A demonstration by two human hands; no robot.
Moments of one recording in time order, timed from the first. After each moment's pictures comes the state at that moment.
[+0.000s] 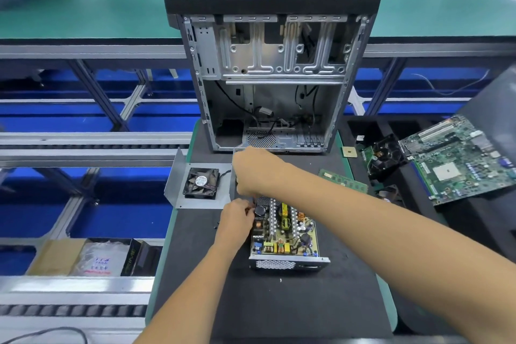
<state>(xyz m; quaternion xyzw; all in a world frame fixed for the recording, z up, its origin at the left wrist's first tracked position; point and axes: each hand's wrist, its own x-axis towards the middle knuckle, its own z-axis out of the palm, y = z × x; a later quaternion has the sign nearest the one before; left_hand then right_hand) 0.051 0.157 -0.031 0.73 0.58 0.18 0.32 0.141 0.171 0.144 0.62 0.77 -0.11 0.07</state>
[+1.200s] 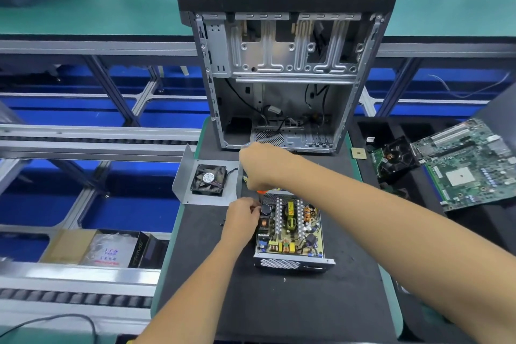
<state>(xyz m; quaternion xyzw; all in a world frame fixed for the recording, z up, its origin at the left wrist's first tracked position) 0.052 0.156 -0.028 0.70 0.60 0.20 0.32 0.147 0.178 0.150 0.58 0.80 -0.09 0.10</state>
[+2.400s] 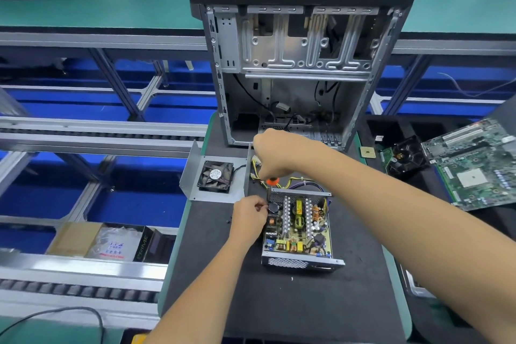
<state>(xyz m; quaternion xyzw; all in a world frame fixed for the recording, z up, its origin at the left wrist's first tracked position) 0.050 0.153 -0.029 0.67 0.60 0.23 0.37 0.159 0.191 0.157 0.58 0.81 -0.11 0.08</state>
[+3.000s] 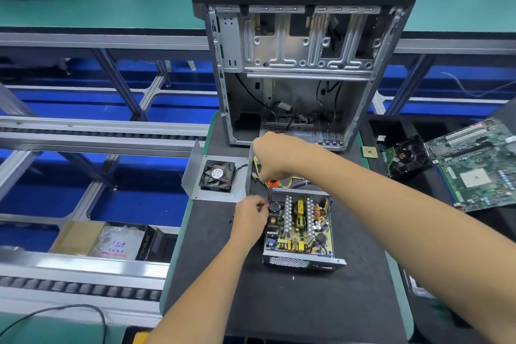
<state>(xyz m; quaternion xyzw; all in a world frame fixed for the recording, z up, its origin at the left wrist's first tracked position) 0.049 0.151 -0.032 0.66 0.60 0.24 0.37 0.154 0.189 0.152 0.57 0.81 -0.10 0.11</state>
